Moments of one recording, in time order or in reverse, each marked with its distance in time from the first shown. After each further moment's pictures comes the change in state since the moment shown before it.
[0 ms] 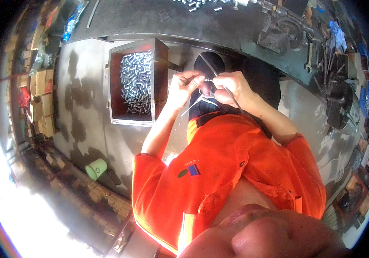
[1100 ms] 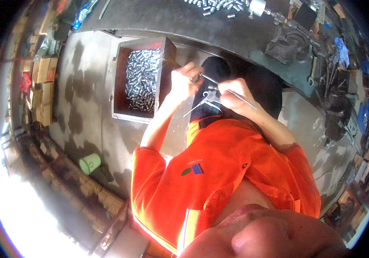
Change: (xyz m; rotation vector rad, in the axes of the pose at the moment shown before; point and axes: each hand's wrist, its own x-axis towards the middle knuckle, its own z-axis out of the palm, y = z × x) left_hand 0.013 -0.005 -0.024 1.178 0.261 0.538; right_hand -0.001 -0.006 0.009 0.264 -0.073 0.130
